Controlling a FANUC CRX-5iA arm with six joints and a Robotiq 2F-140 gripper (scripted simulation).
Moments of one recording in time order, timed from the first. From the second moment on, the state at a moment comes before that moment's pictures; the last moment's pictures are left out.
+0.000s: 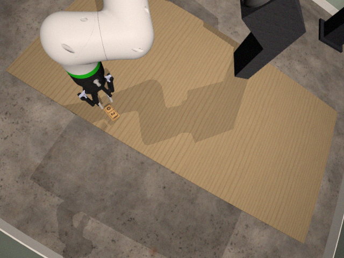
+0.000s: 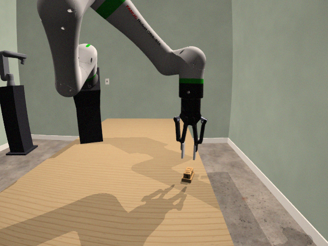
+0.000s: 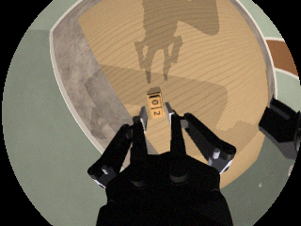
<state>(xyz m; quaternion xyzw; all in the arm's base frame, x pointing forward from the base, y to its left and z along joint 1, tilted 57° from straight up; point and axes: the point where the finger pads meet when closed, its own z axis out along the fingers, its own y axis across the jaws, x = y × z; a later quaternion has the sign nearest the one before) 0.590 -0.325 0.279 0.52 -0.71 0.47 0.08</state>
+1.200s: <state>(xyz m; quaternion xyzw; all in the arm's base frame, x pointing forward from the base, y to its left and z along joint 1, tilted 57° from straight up) 0.586 -0.315 0.286 0.52 -0.71 0.47 0.08</state>
